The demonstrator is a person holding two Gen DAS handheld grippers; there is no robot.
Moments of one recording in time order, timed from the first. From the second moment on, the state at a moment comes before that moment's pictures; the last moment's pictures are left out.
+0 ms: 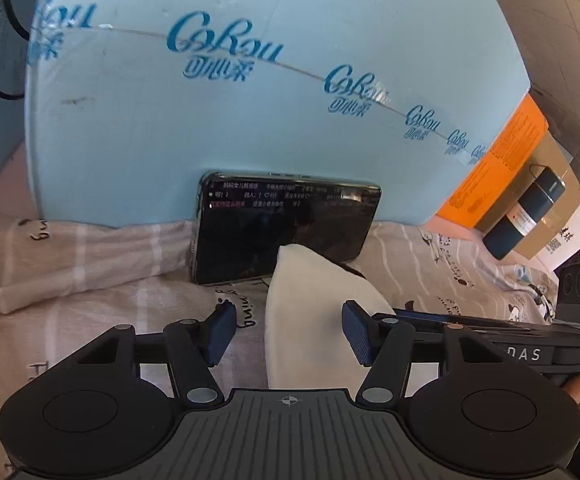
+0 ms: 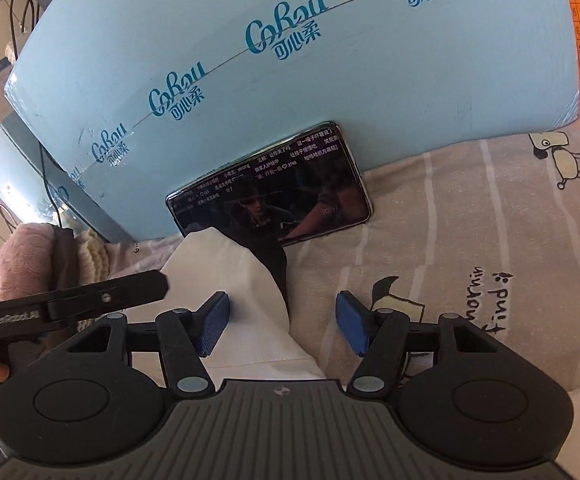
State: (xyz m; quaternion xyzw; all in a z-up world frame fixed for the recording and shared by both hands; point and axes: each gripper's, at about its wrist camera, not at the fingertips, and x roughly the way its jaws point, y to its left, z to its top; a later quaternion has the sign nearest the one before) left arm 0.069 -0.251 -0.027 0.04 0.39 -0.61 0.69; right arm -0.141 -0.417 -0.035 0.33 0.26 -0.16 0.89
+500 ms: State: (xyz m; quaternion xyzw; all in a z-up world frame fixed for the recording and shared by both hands) left arm -0.020 -0.131 0.015 0.04 0.13 -0.82 0.55; right arm -0.216 -0.358 0.009 0.29 0.18 -0.08 0.94
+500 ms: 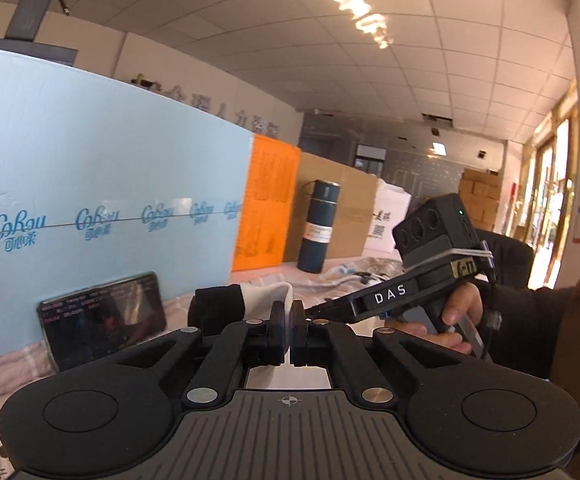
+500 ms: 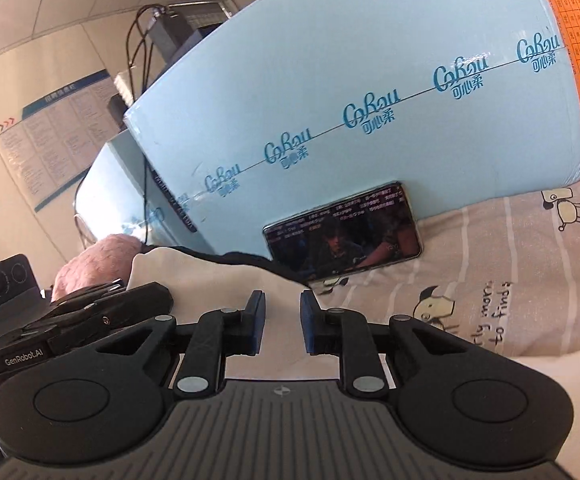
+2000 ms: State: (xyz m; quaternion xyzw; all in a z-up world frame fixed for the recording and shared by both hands) left arm -0.012 -0.250 -0.005 0.14 0.25 -0.65 0.70; right arm -0.403 -0.438 -0.037 0.43 0.09 -0.34 0.83
